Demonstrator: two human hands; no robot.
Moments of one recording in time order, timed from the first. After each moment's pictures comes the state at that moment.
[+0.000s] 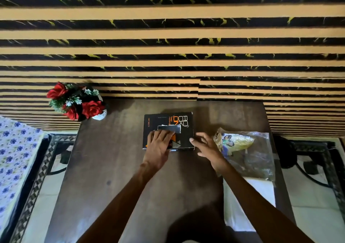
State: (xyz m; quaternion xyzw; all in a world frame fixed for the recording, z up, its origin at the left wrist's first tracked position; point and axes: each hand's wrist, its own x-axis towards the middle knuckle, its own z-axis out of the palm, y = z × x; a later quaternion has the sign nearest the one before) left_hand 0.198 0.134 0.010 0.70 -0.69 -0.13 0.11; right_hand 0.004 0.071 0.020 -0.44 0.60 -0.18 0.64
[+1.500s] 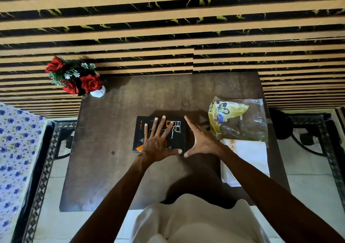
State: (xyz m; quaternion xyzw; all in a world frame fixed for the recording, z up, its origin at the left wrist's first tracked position) left_hand 0.182 0.223 -0.017 0.68 -0.70 -0.20 -0.02; right_hand -0.025 0.145 0.001 -0.79 0.44 0.04 0.42
